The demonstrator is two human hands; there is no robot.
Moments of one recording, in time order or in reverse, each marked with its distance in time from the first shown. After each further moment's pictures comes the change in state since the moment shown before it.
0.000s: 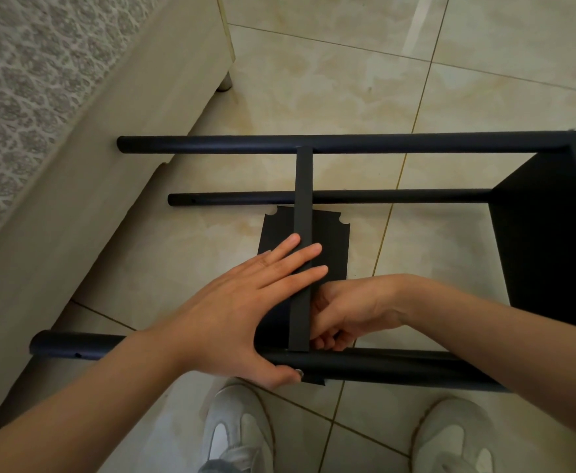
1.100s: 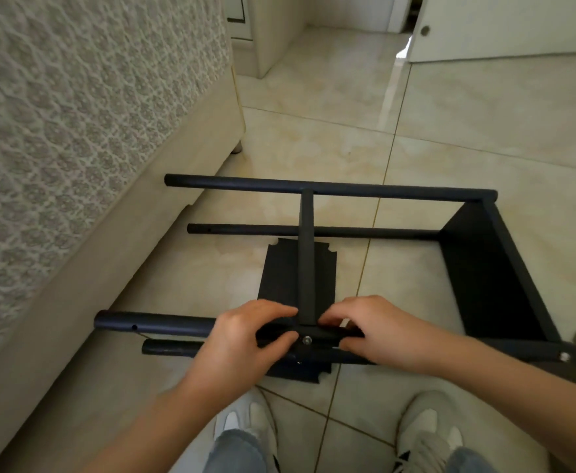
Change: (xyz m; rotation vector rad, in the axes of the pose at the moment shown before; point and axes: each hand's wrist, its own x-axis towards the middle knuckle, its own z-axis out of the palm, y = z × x) left_hand -0.058 0.075 0.012 -0.283 0.507 -0.290; right_hand -0.069 0.030 0.078 -0.842 0.794 -0.227
